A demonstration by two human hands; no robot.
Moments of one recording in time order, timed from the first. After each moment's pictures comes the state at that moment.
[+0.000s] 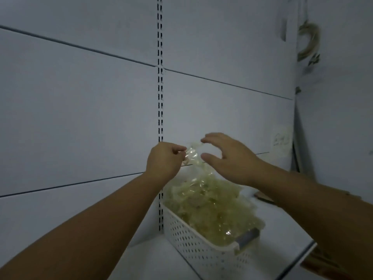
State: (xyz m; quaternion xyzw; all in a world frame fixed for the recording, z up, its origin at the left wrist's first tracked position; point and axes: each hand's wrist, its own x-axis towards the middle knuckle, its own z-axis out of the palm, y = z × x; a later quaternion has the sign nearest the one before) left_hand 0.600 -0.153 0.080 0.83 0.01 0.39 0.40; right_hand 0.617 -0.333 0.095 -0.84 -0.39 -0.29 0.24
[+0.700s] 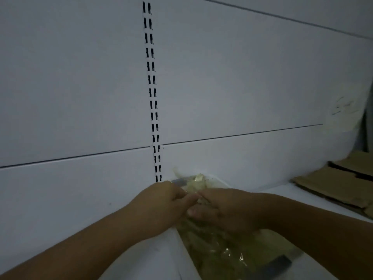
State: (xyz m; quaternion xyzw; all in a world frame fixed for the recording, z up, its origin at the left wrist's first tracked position) left_hand 0.611 -0.159 -0.008 0.97 0.03 0.14 0.19; right_hand 0.709 -0.309 -0.004 -0.79 -0.57 0.17 0.17
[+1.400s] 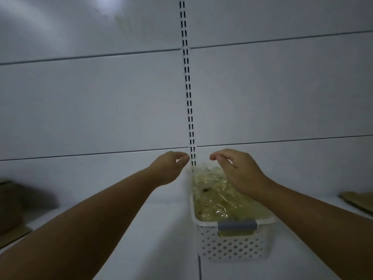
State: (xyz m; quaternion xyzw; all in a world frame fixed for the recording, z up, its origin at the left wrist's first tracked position) left_hand 0.566 -0.185 0.034 0.92 0.25 0.27 0.15; right_hand 0.695 -0.347 0.019 -0.65 -0.58 -0.10 0.47
